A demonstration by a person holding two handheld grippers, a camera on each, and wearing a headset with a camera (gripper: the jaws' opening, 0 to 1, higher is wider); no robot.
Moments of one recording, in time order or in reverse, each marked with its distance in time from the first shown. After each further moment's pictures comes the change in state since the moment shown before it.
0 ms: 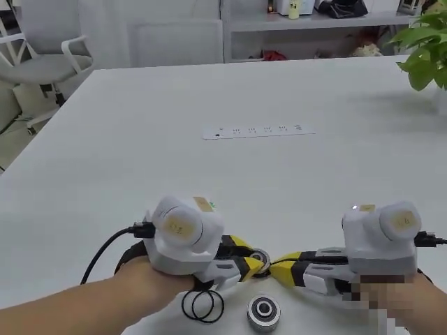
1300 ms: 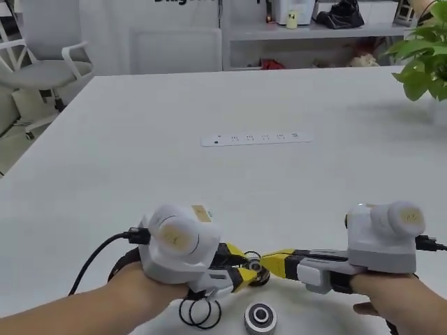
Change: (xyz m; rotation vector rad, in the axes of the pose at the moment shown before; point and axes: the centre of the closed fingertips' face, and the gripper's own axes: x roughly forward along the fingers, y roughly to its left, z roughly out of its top) left arm -0.016 -0.007 -0.004 0.066 0.024 -0.025; right arm -0.001 0.018 0.029 0.110 -0.105 0.062
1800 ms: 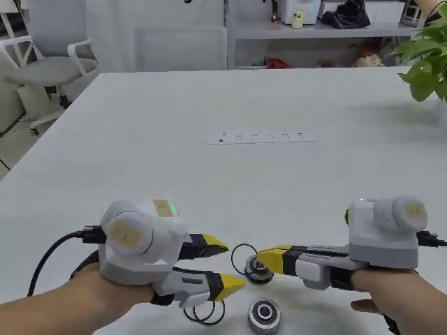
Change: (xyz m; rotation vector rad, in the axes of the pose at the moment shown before) left arm -0.047 -0.004 -0.001 -0.037 -0.069 -0.004; right arm 0.007 0.022 0.006 0.008 -0.002 0.062
